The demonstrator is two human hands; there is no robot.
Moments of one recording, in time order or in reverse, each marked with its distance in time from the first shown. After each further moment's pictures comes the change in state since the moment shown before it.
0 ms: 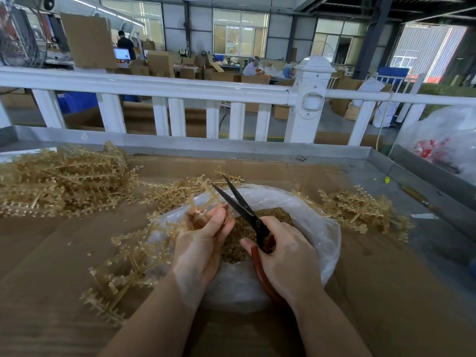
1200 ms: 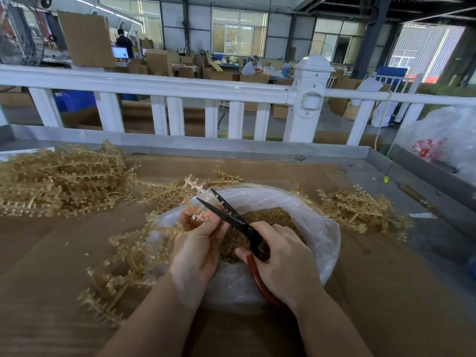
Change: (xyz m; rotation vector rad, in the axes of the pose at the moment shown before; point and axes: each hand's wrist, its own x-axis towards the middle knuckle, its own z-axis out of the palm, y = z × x) left_hand 0.000 0.003 0.000 -0.070 0.100 -0.038; right_hand -0.002 -0.003 -0.001 -0.063 -0.028 -0.105
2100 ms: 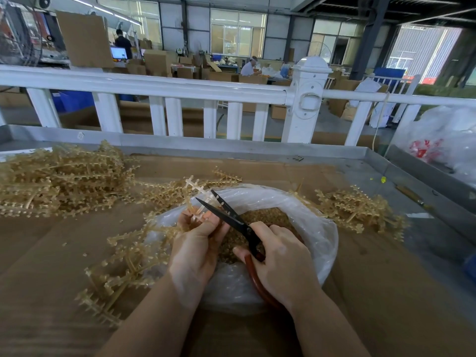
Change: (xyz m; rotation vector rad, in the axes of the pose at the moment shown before) left_hand -0.002 -0.001 0.002 0.045 0.007 0.001; right_hand 0.001 -0.001 -0.001 -0.053 -0.040 -0.013
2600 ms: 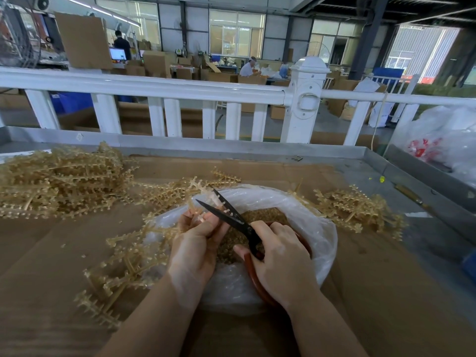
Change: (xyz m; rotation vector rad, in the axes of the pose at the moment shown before) left_hand 0.001 -0.001 -0.001 -0.010 -0.010 0.015; right_hand -0.001 0.000 0.001 -0.015 0.020 0.047
